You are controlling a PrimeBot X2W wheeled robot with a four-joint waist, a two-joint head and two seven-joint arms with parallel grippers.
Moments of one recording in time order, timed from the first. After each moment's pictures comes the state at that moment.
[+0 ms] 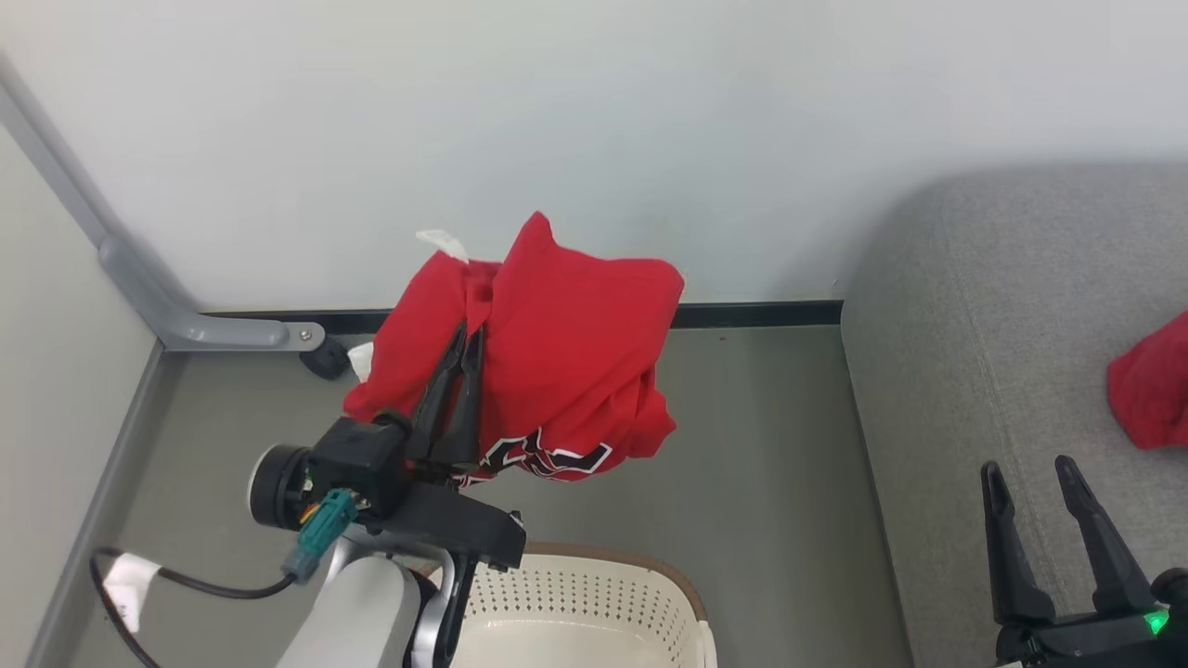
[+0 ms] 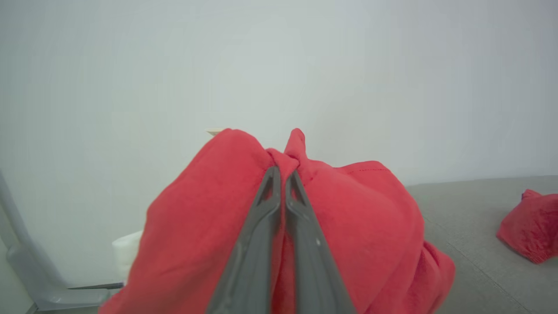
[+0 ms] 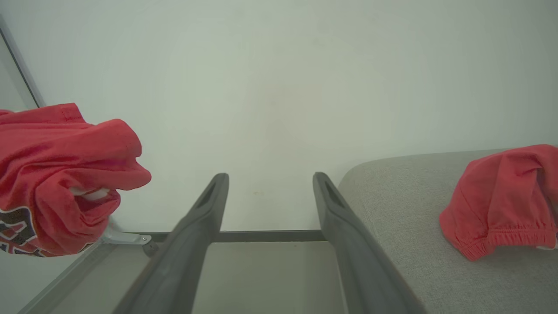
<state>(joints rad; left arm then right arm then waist) -0.44 0.05 -0.37 0.31 -0.37 0.06 -0.25 0.01 -0.19 0.05 -0.08 0.31 0.07 -0.18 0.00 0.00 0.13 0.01</state>
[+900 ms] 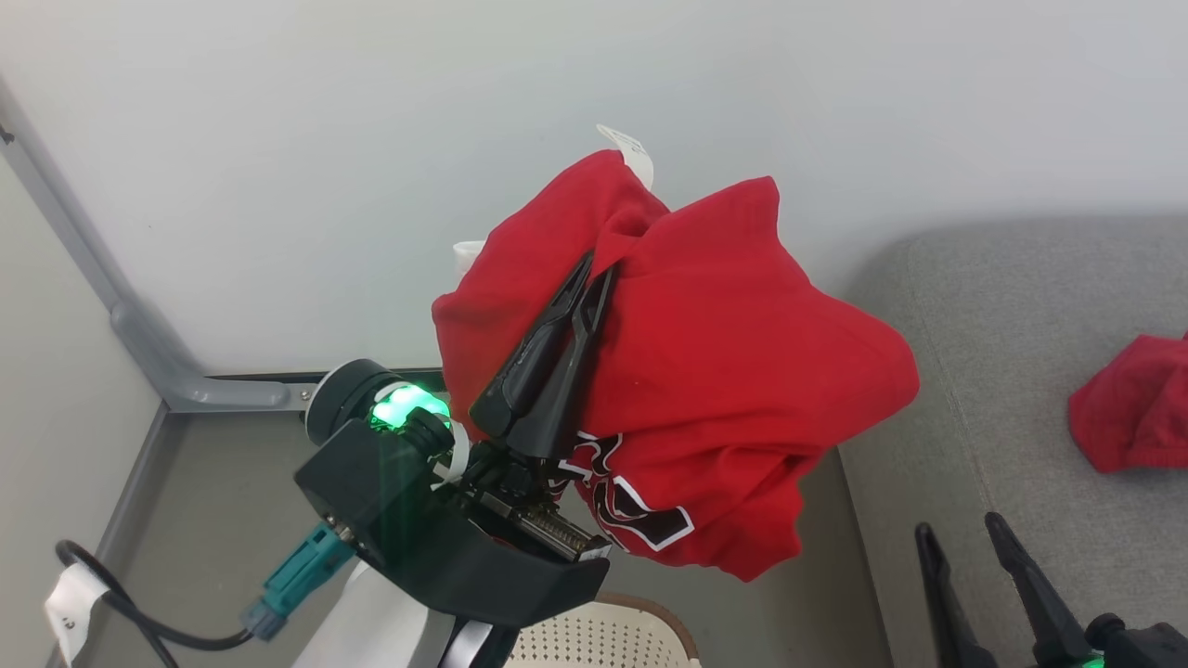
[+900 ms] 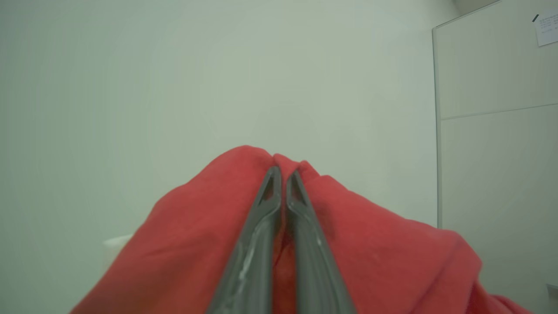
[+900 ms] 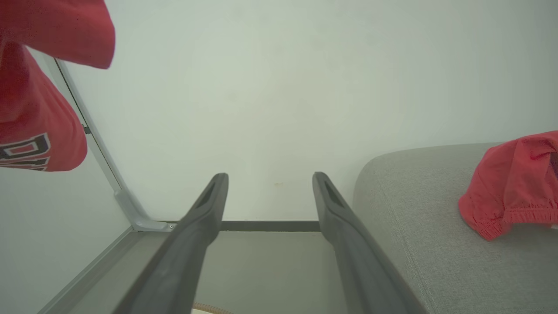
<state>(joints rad) -0.44 0.06 -0.47 -0.11 -0.44 -0.07 -0.21 0.09 -0.17 0.12 -0.10 0.31 0.07 -0.14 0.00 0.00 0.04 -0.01</state>
